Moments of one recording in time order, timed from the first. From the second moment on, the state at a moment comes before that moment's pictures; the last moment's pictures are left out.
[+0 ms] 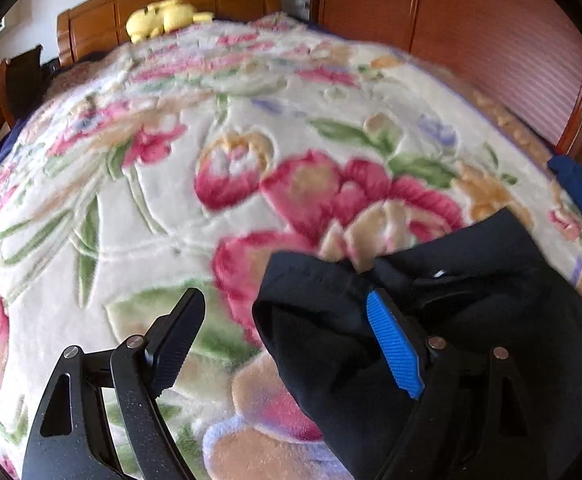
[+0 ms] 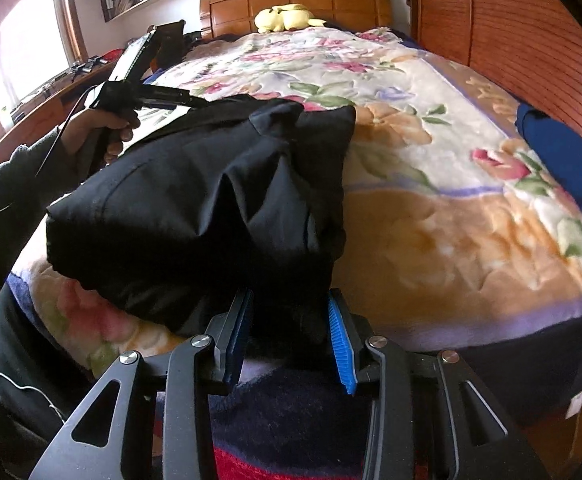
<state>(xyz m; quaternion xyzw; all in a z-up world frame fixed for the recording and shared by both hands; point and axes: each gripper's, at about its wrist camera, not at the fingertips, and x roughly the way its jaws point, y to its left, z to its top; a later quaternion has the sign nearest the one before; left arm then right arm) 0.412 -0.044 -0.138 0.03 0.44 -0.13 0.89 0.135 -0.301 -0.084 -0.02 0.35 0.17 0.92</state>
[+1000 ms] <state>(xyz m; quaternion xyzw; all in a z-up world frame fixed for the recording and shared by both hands) 0.358 -0.122 0.004 0.08 0.33 -0.15 0.93 0.126 -0.384 -0.035 0.04 0.19 0.20 0.96</state>
